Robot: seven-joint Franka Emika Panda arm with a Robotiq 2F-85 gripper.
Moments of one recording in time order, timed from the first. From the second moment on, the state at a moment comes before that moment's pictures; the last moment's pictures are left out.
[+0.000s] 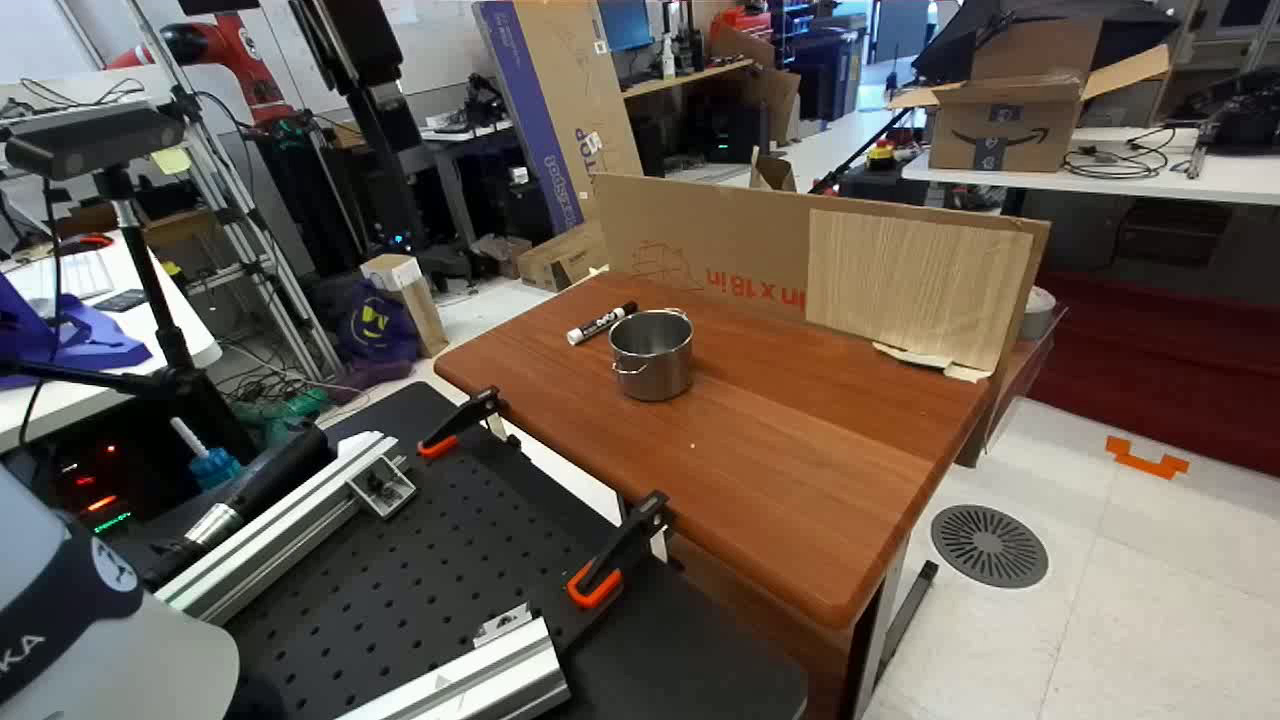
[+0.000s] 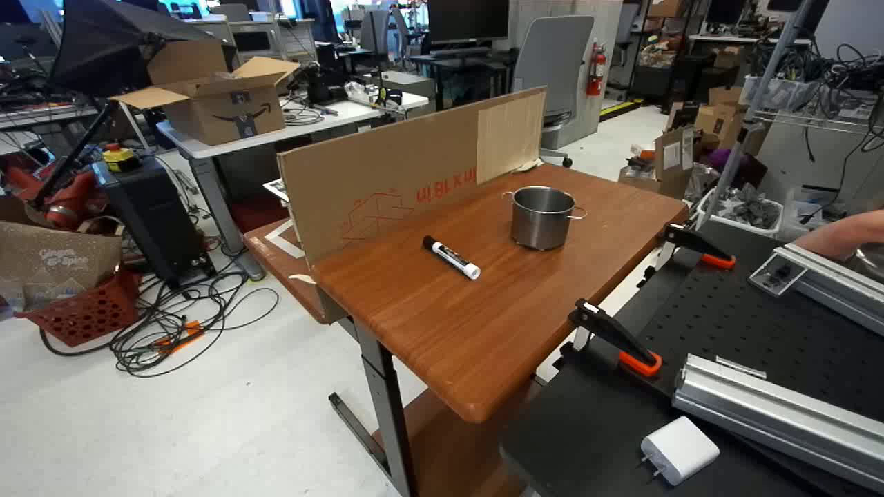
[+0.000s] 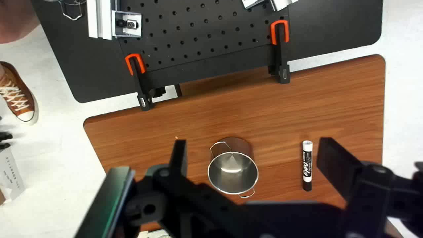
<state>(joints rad) 0.06 -0.82 0.17 -2.78 0.02 2.02 0.33</state>
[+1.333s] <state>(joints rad) 0.06 -0.79 0.19 -2.76 0.08 2.13 0.38</state>
